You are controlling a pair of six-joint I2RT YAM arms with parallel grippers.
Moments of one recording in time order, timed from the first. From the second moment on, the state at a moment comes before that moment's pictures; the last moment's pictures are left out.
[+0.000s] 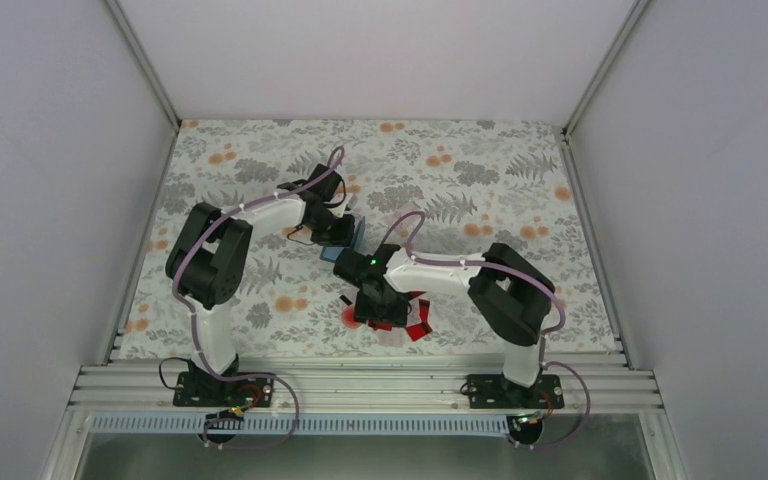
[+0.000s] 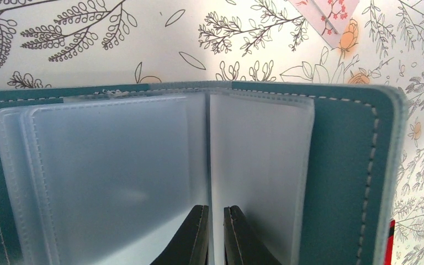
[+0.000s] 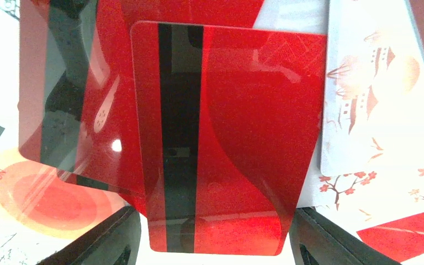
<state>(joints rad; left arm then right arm) -0.48 1.93 1.27 -0.56 0.42 -0.35 1.05 1.88 1.21 -0.91 -0.07 1.18</state>
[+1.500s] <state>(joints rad) -0.47 1.93 1.30 -0.54 0.45 -0.36 0.86 1.65 1.44 -1.01 0.05 0.93</state>
